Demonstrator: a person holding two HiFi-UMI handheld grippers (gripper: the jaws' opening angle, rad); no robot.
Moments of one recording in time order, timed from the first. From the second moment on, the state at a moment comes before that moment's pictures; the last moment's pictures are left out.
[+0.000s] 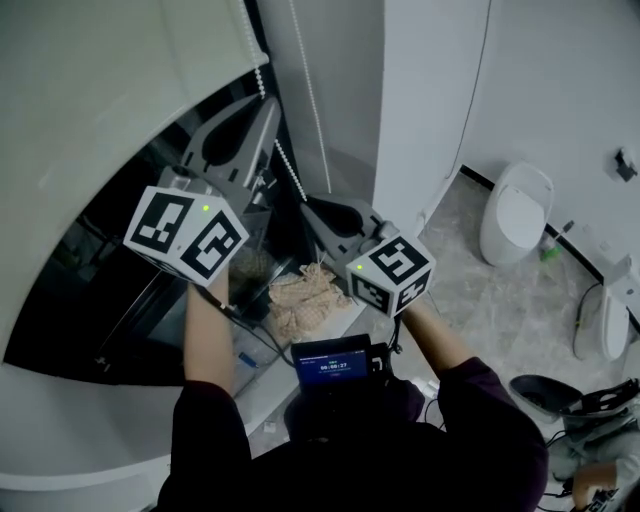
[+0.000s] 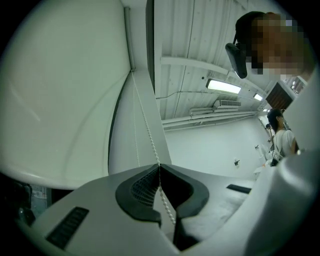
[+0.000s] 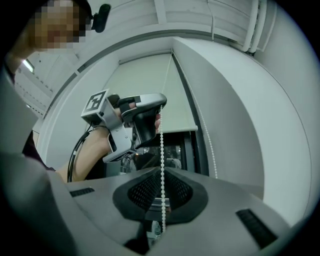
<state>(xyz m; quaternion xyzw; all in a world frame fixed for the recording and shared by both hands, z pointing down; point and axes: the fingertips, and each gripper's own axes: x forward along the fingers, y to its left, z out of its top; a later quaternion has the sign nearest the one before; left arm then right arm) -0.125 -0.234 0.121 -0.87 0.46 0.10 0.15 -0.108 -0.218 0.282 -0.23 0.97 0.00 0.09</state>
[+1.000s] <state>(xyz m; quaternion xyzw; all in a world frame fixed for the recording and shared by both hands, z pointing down) -0.086 -0.221 0.291 -0.91 0.42 0.02 0.02 -0.103 -0.231 0.112 -0.18 0.97 0.06 0.14</state>
